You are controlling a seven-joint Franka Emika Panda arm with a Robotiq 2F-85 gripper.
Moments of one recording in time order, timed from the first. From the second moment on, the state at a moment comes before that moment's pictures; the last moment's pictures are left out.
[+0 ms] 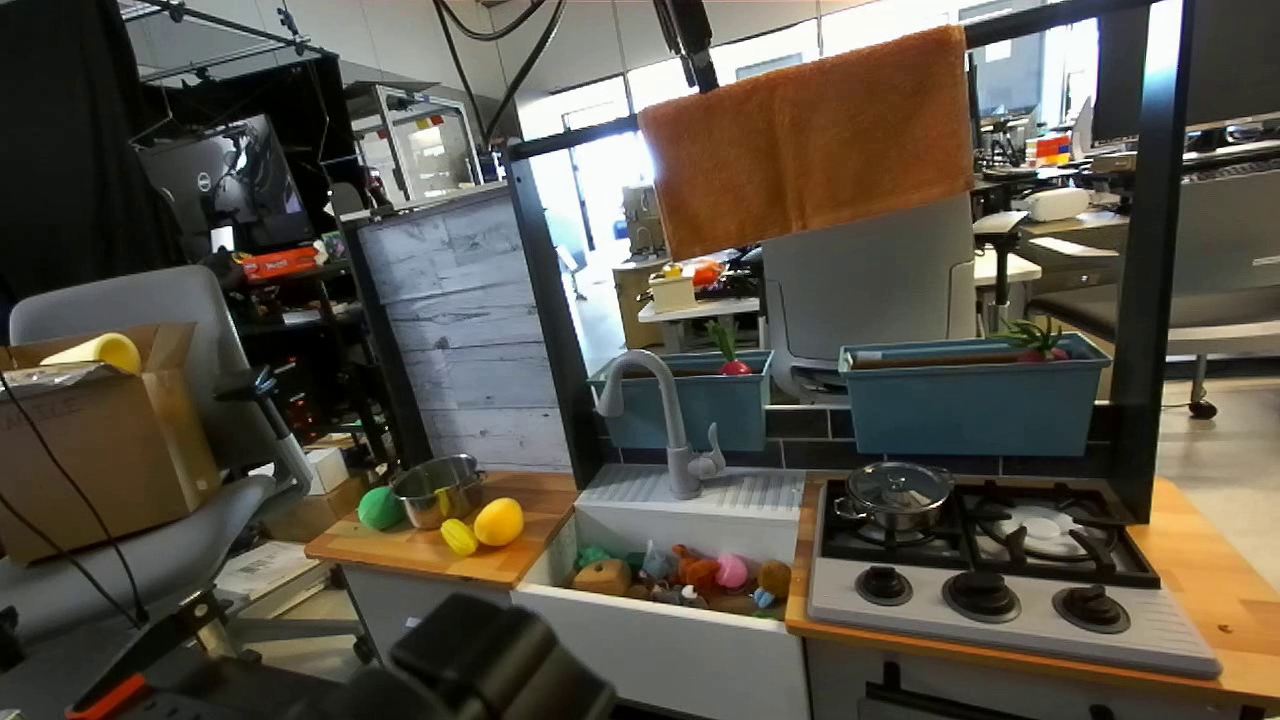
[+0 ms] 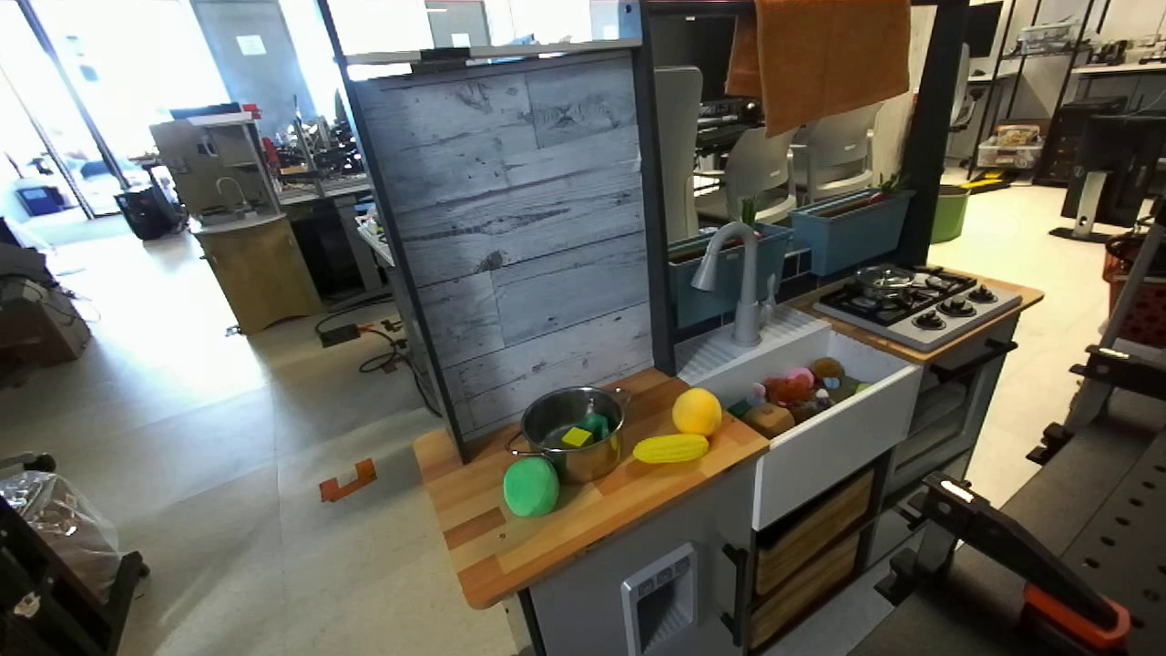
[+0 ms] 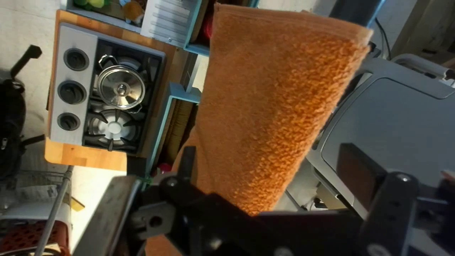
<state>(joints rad) -0.18 0.94 -0.20 -0.56 0.11 1.80 0.94</state>
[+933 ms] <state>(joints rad) -0.19 0.94 -0.20 -0.55 0.11 1.71 0.98</state>
